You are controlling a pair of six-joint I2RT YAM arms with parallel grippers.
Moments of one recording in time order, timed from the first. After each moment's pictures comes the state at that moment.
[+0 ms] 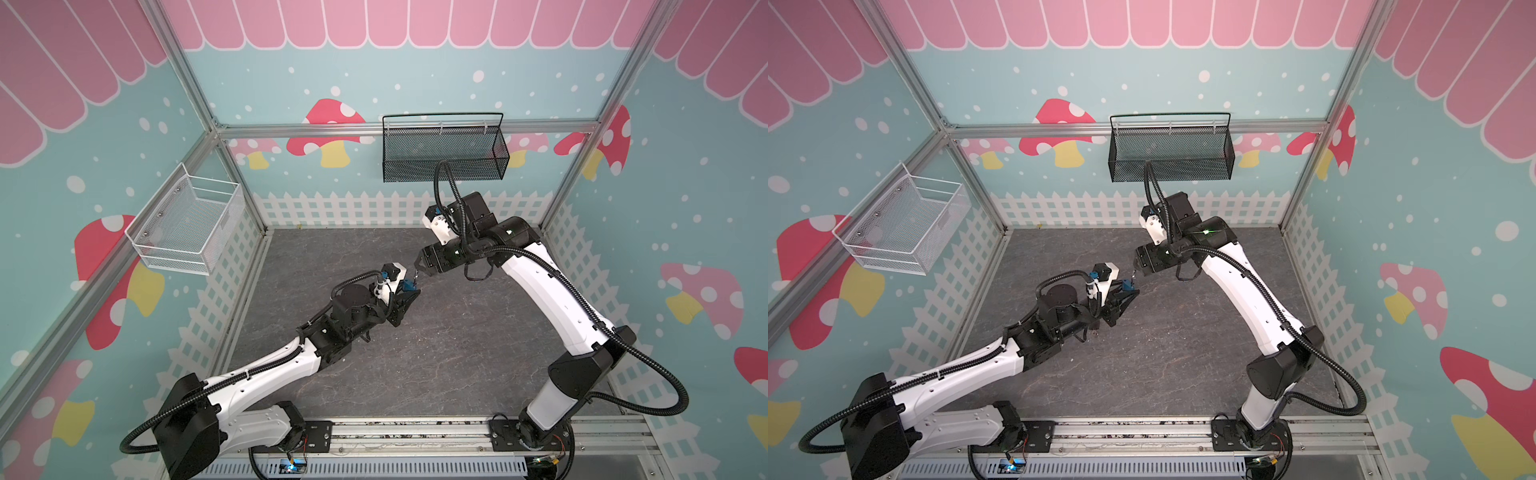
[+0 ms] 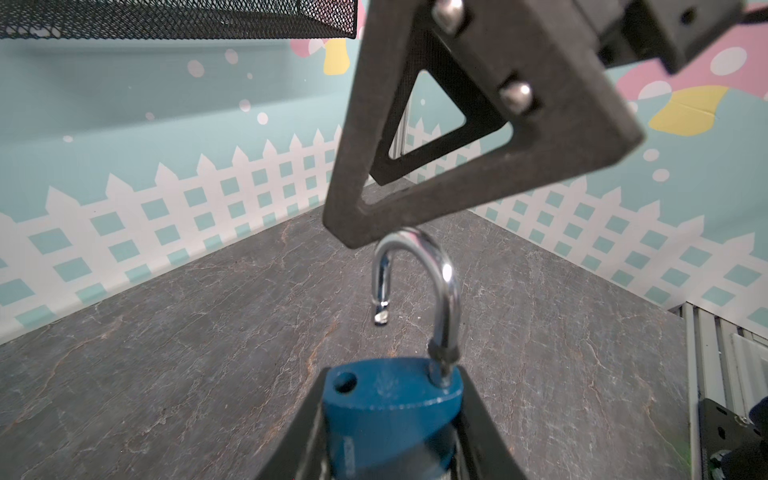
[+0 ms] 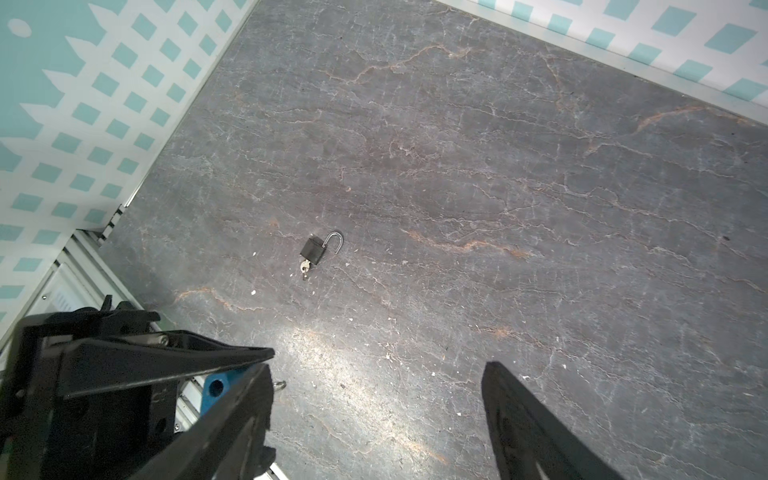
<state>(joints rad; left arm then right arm) -0.79 1.19 0.78 0.26 0.05 -0.07 0.58 1.69 1.97 -1.18 -0.20 0.09</state>
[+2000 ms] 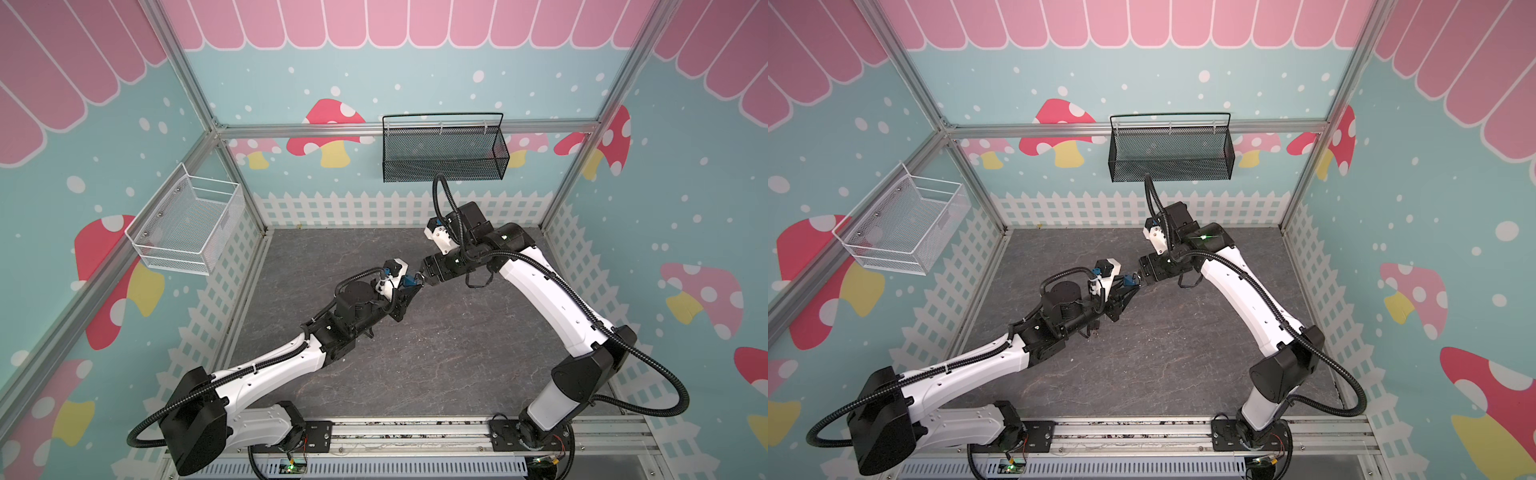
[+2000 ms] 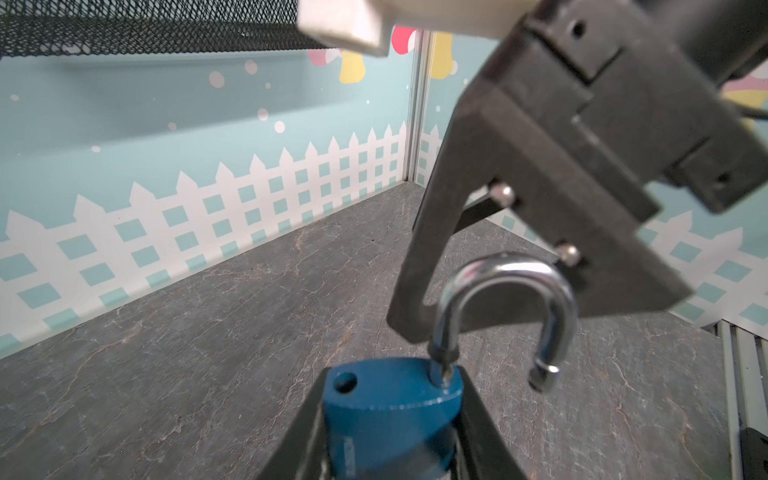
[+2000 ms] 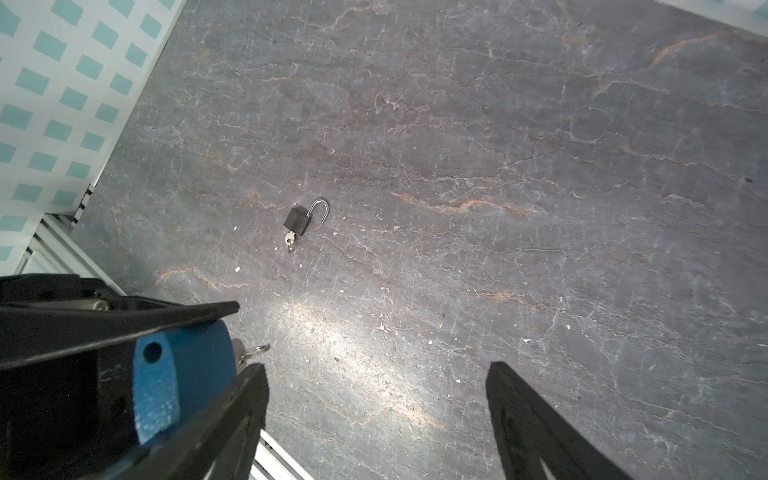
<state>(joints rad) -0.79 1.24 0.80 0.28 0.00 -0.07 0.56 1.65 1.86 -1.18 -0.14 0.12</state>
